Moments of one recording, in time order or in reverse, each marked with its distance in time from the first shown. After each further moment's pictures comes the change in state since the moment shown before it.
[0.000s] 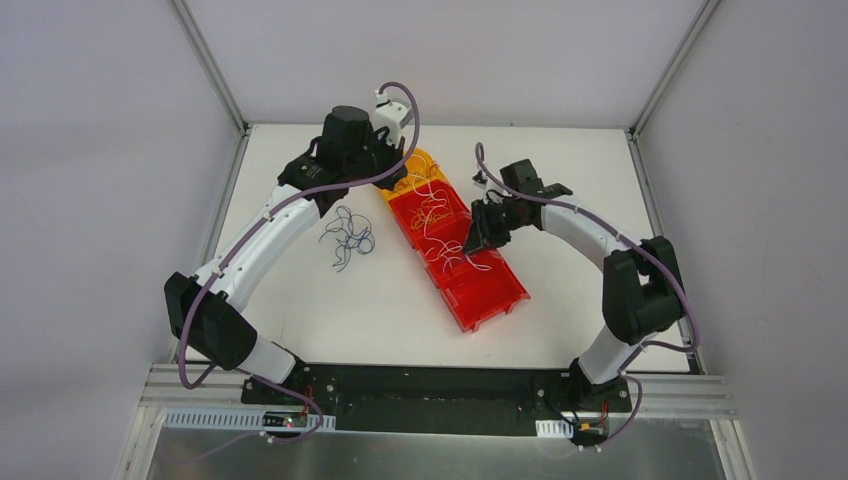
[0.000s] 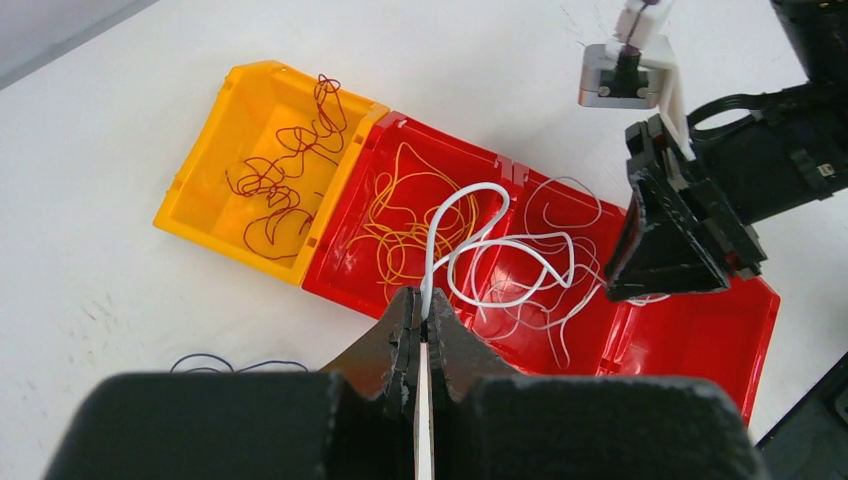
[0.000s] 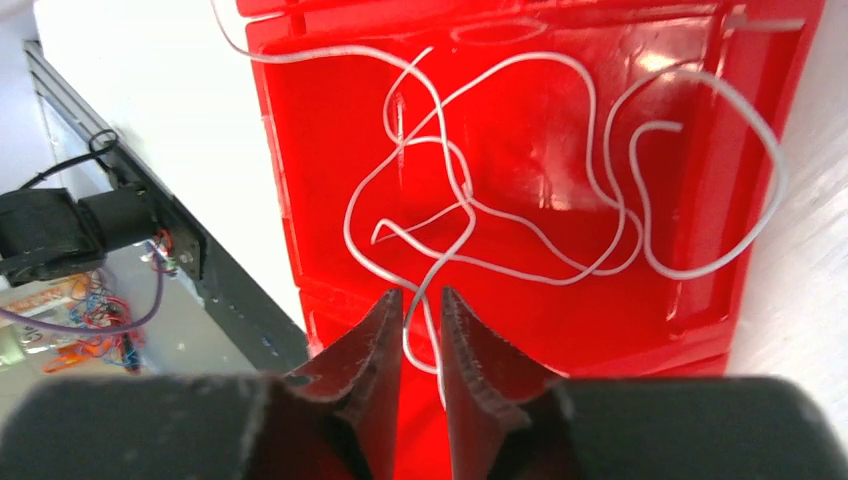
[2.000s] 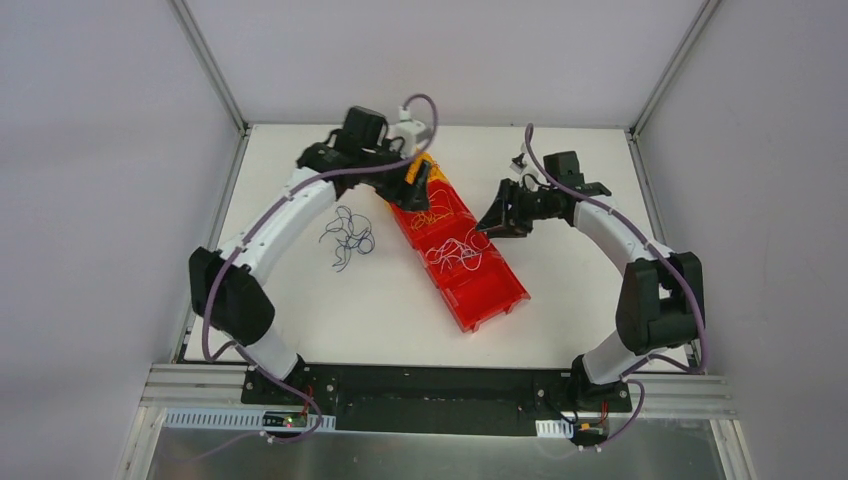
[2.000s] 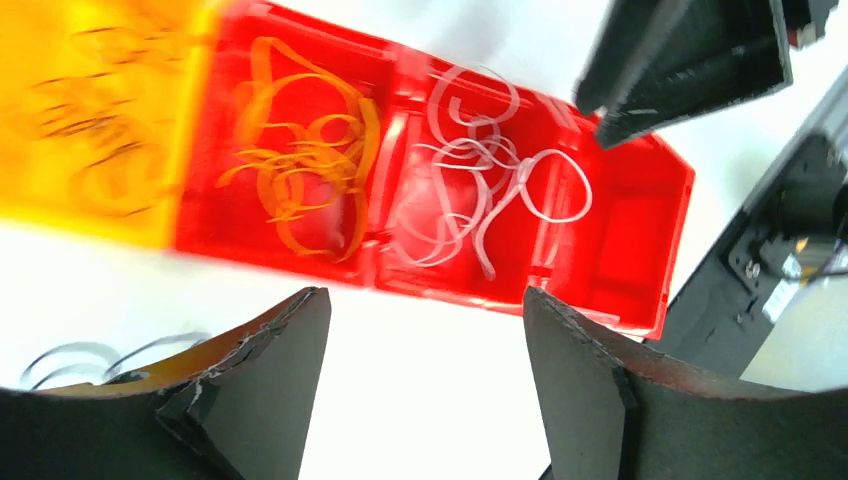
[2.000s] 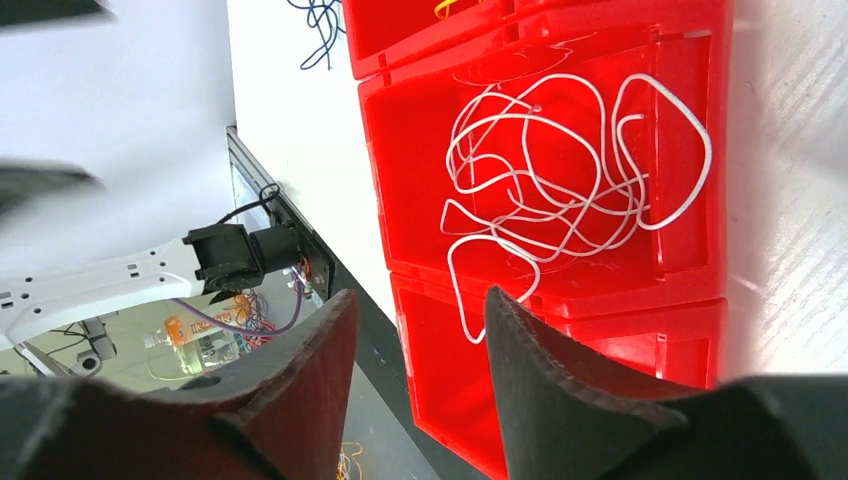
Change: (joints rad) left arm -0.051 0.183 0.106 -0.224 0.241 0.039; right arm -0.199 -0.072 -0.025 0.064 -0.233 0.153
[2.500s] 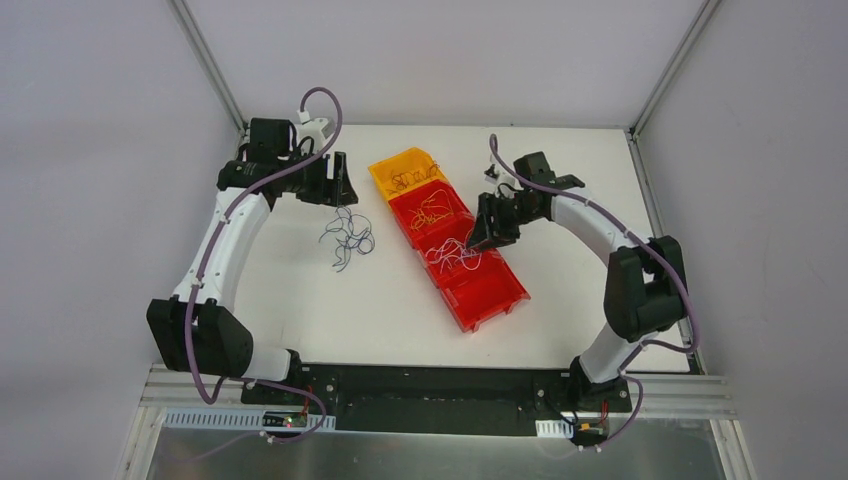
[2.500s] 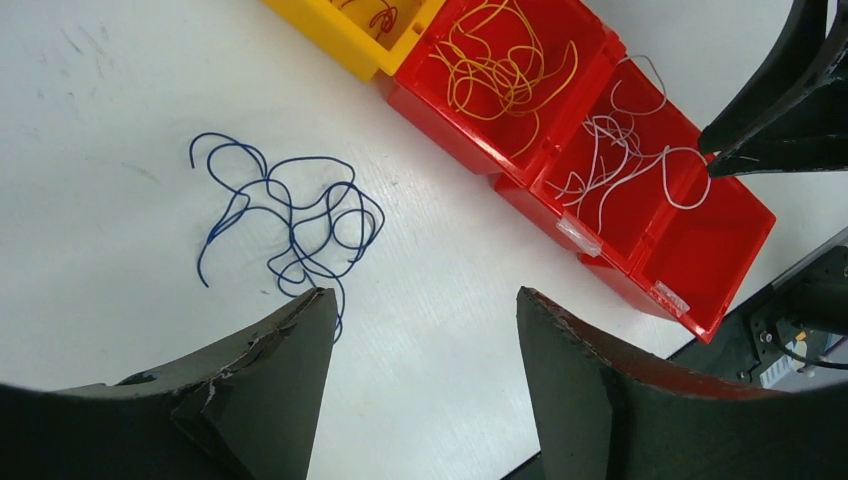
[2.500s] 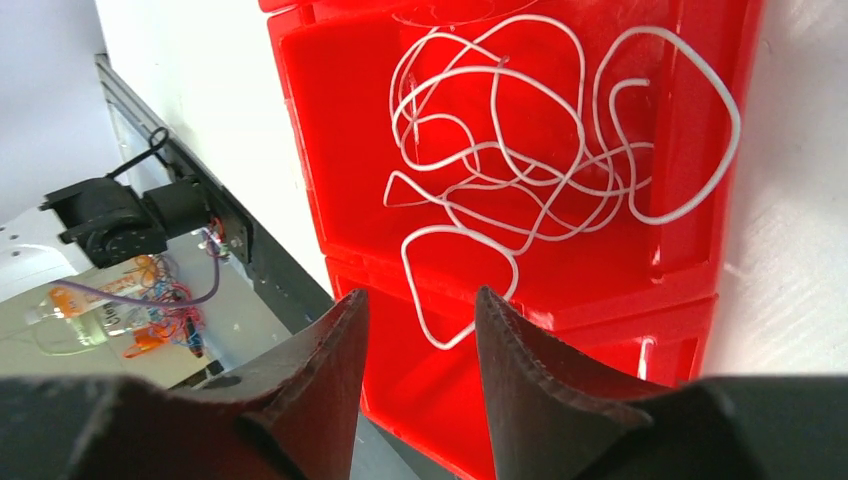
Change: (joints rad) left arm 0.461 -0.270 -0.196 -0.061 0.055 -0.044; right arm 0.111 0.084 0.085 -0.171 0.135 -0.151
